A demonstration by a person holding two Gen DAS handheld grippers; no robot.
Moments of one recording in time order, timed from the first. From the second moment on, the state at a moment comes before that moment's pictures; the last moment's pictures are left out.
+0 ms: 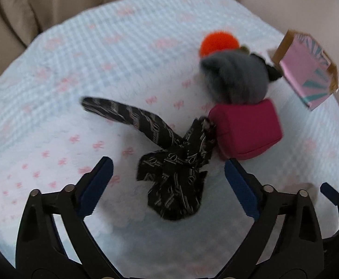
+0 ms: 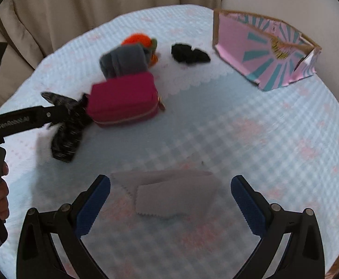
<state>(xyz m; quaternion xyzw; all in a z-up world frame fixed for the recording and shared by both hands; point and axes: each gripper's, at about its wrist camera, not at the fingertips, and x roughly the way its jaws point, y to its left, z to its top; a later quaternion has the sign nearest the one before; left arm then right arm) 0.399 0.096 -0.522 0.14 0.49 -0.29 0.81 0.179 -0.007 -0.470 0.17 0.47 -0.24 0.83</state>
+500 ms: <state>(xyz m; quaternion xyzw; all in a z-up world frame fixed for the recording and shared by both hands) 0.396 0.076 -0.550 0.18 0.49 -0.31 0.79 0.187 -0.004 -0.501 0.13 0.51 -0.24 0.81</state>
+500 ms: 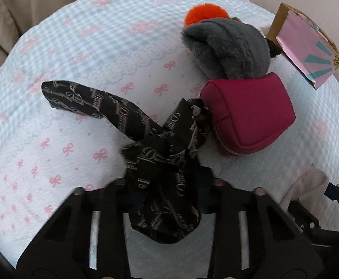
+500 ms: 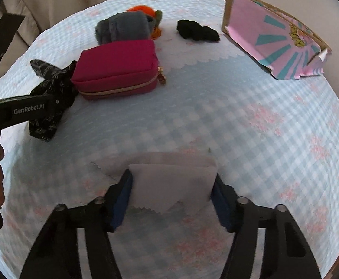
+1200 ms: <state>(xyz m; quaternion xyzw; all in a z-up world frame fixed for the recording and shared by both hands) 0.355 0.120 -0.433 0.12 0.47 -0.28 0.83 0.176 -0.012 -0.408 0.14 0.48 -0.20 0.84</state>
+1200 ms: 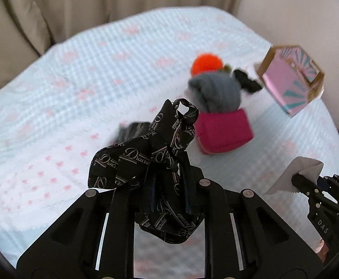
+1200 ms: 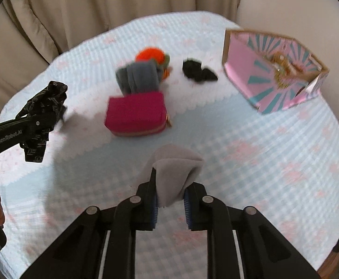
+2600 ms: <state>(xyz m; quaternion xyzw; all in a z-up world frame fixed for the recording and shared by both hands) 0.245 -0.196 -0.189 0.01 0.39 -0.25 0.89 0.126 -0.354 -0.136 0.08 0.37 -0.09 0.92</state>
